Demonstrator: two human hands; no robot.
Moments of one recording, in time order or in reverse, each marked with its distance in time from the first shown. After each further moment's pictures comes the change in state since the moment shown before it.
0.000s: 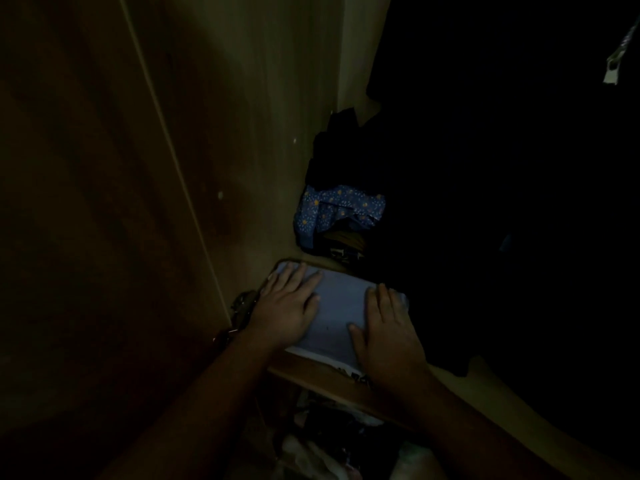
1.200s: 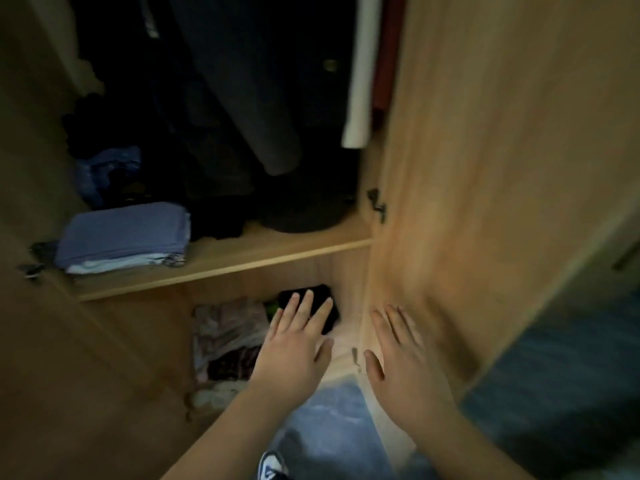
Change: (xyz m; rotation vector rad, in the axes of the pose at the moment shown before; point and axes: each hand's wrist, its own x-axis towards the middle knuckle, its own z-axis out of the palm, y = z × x) left_hand -0.407 0.371 0.030 -0.067 -0.114 0.579; right_hand -0.574 0.087 -0.161 -0.133 0.124 0.558
